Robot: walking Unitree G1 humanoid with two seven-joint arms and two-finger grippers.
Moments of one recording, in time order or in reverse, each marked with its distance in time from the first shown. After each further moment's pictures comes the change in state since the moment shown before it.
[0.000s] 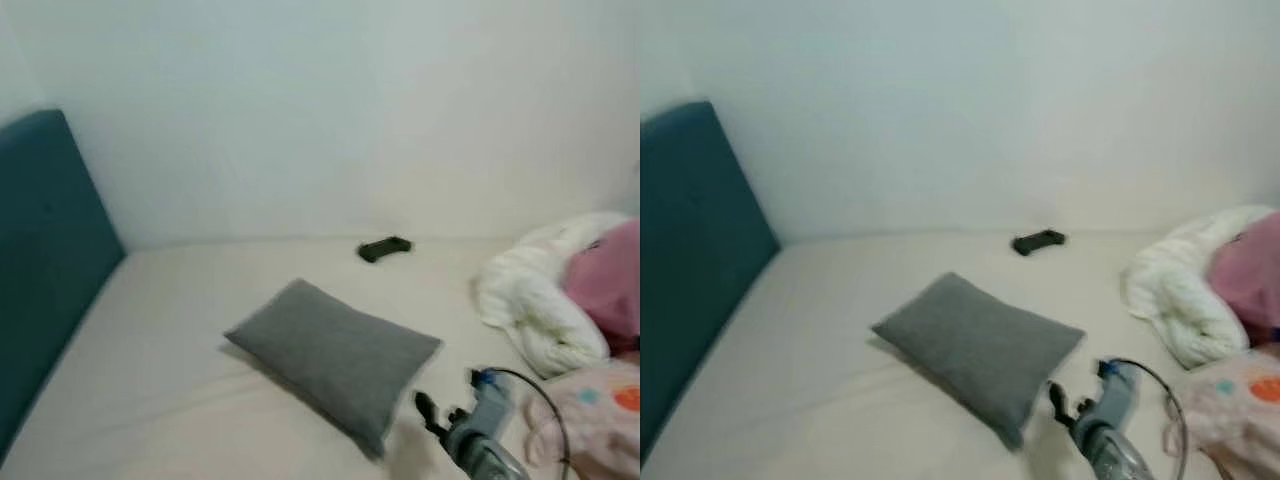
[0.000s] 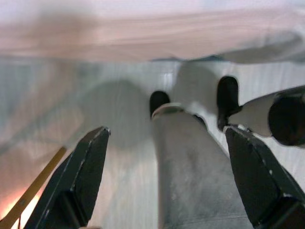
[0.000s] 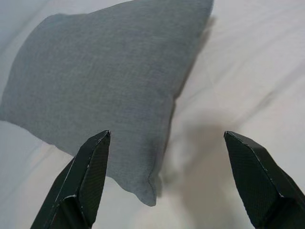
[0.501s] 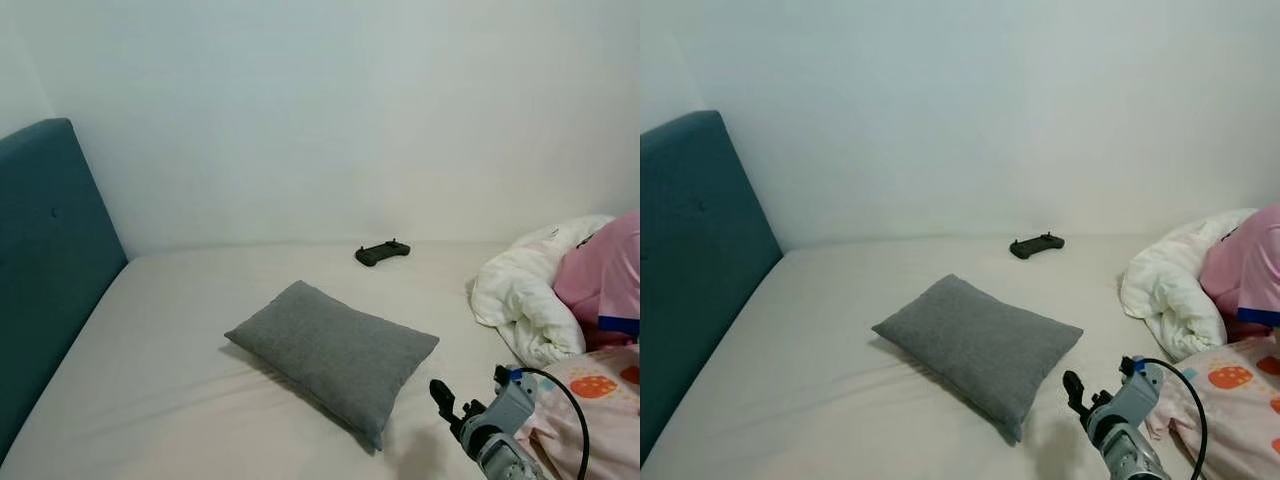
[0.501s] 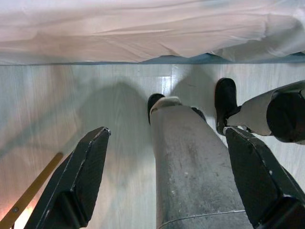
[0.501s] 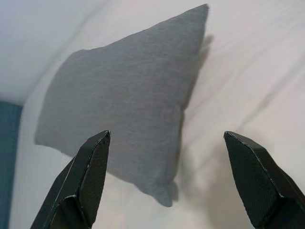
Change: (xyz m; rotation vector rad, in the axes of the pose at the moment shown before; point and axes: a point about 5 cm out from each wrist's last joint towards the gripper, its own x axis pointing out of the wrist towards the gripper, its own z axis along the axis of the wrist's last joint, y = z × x) left arm -0.001 0.000 -0.004 -0.003 0.010 0.000; right arm -0.001 -0.005 0.012 0.133 -0.060 0.037
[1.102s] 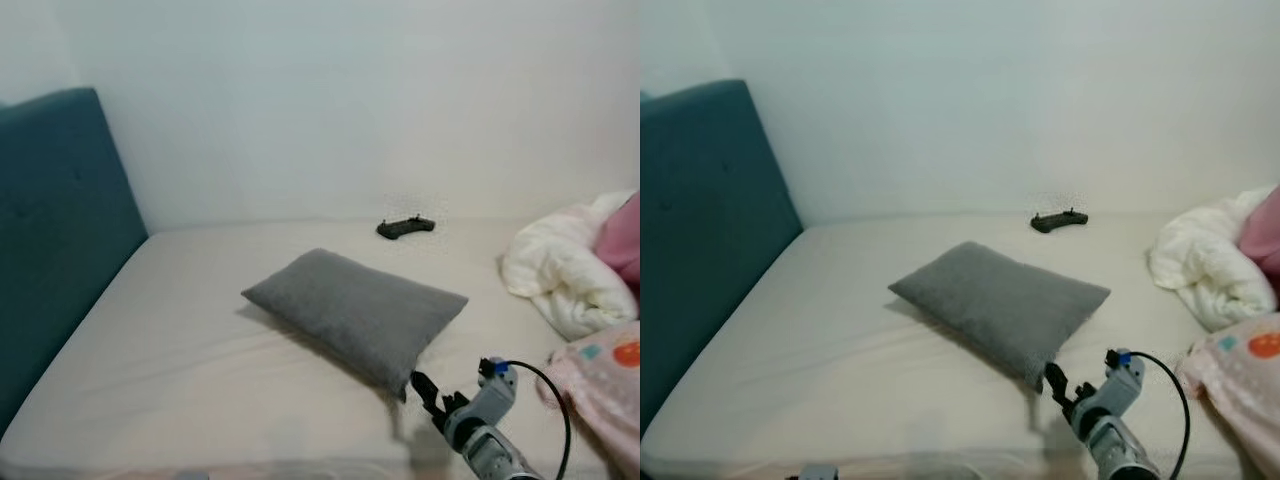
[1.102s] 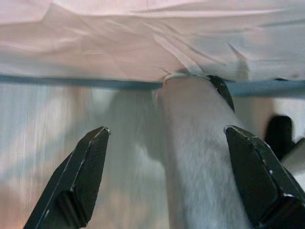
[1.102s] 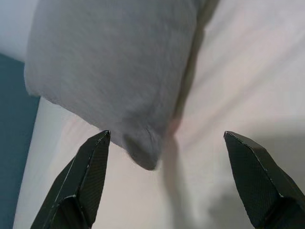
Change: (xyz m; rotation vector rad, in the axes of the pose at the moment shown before) left arm 0.000 0.009 0.022 0.012 -0.100 0.026; right arm 0.006 0.020 -0.009 0.020 0.031 0.110
